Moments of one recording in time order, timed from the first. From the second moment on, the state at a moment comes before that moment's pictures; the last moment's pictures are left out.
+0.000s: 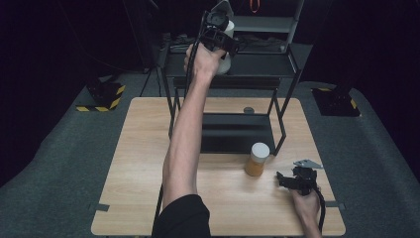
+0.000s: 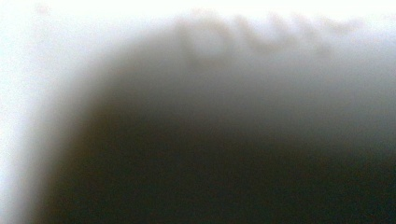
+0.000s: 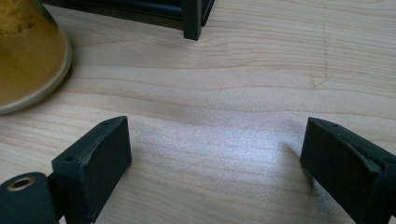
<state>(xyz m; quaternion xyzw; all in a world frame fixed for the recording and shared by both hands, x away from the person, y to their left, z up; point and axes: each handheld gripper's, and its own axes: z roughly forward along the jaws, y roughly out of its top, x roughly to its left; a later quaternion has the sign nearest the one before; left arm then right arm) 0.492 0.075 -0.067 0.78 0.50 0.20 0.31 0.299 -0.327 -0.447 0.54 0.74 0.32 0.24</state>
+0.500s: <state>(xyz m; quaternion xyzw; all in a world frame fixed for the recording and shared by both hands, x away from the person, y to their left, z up) 0.495 0.076 -0.074 0.78 0.50 0.20 0.31 0.299 -0.327 -0.447 0.54 0.74 0.32 0.24</state>
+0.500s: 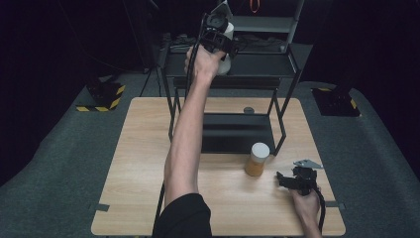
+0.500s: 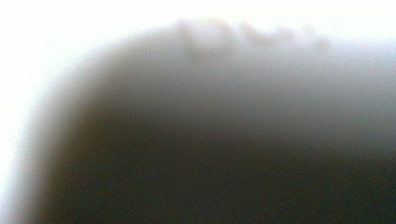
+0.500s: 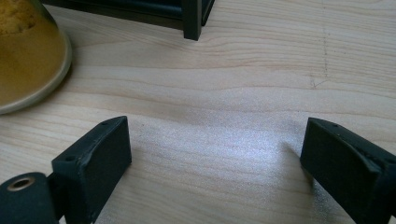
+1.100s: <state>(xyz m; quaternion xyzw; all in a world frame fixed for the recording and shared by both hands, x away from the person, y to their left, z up) 0.497 0.079 -0.079 0.78 0.50 0.20 0.32 0.299 -0.328 -0.447 0.54 0.74 0.32 0.24</state>
